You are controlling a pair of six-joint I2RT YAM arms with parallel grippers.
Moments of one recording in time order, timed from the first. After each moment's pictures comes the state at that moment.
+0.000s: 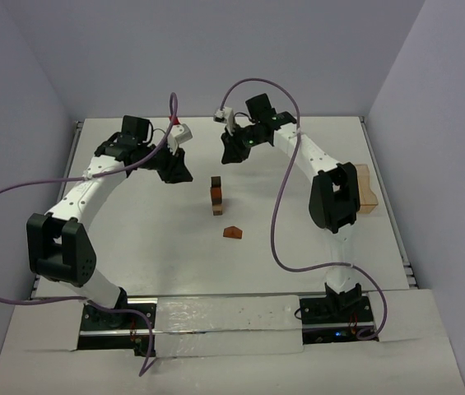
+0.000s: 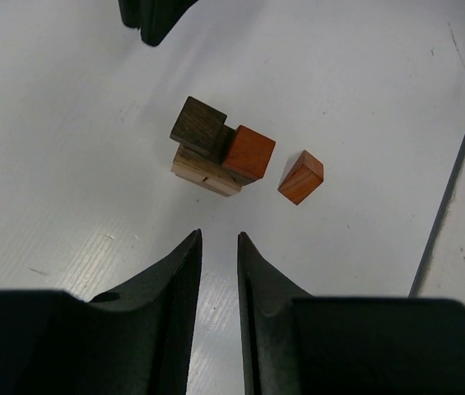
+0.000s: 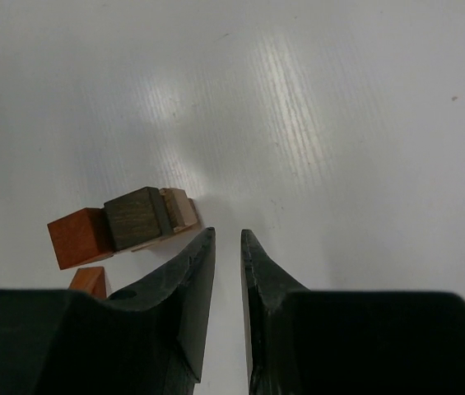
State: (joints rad) left arm -0.27 1.59 1.36 -0.65 0.78 0.43; right arm 0.42 2.13 1.97 -0.73 -0.74 -0.51
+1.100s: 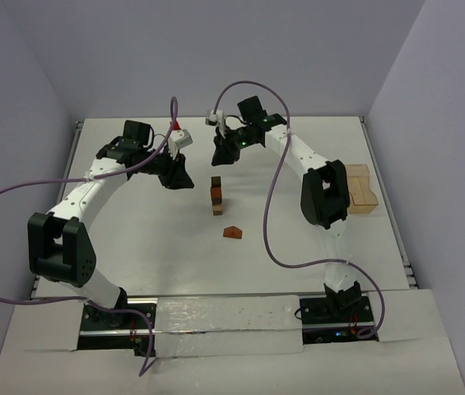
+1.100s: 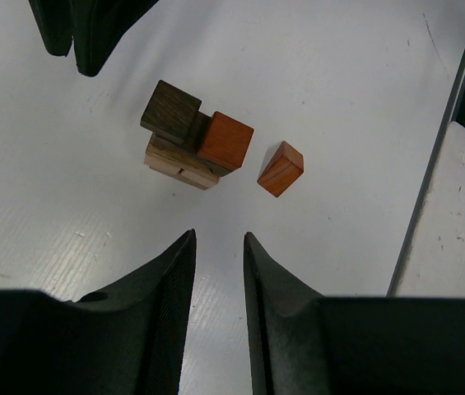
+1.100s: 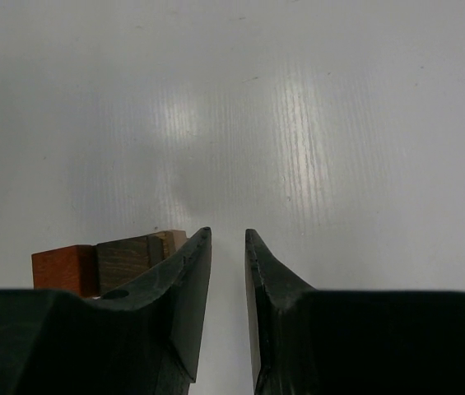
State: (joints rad) left arm -0.27 1.58 1.32 -0.65 0.84 0.43; right arm 0.45 2.25 2.05 -0.71 -0.88 -0.61
